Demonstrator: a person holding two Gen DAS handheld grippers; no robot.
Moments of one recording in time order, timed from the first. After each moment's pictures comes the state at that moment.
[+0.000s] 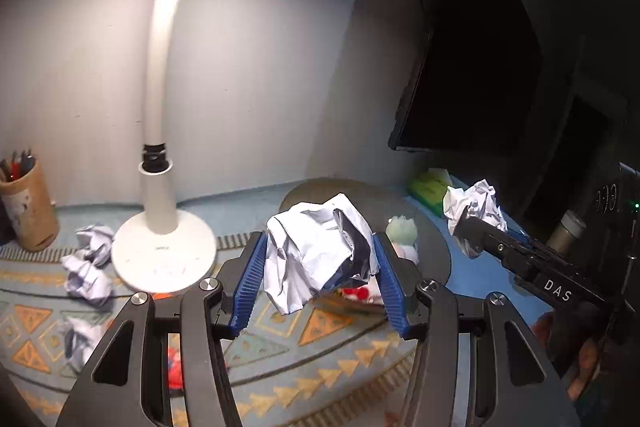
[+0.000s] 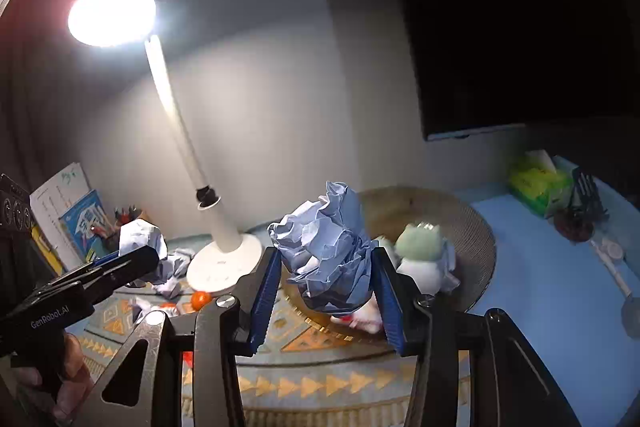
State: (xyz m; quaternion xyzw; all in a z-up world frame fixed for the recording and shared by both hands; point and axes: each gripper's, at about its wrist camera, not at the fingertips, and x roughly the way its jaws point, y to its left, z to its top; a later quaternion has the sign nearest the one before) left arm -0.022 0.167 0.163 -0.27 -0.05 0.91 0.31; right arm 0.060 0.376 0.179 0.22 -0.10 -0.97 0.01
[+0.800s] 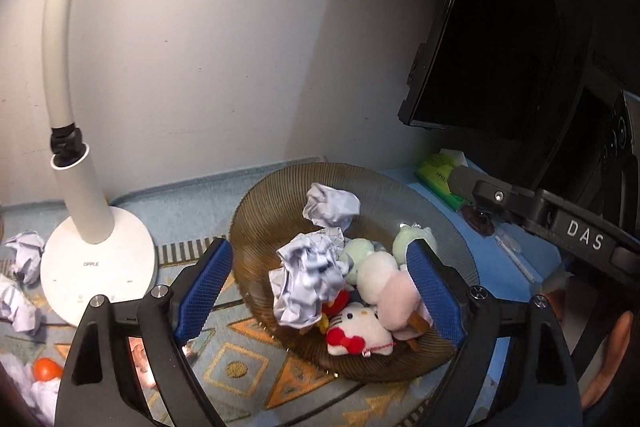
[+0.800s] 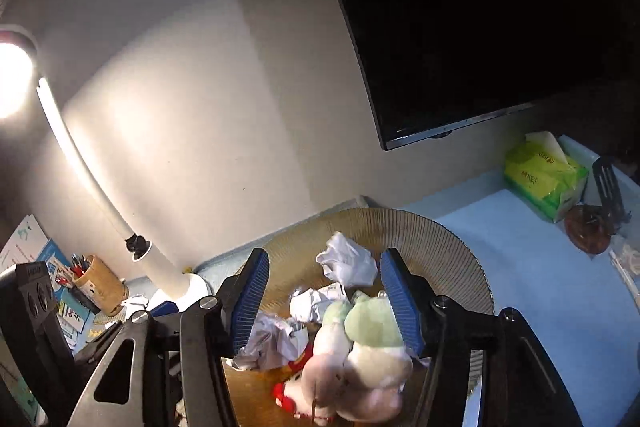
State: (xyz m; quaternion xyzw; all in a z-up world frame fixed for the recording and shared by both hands) left arm -0.075 0.231 0.122 -0.31 -0.04 0.90 0.32; right arm -0.042 0.435 0.171 0.27 -0.15 -0.95 -0.02
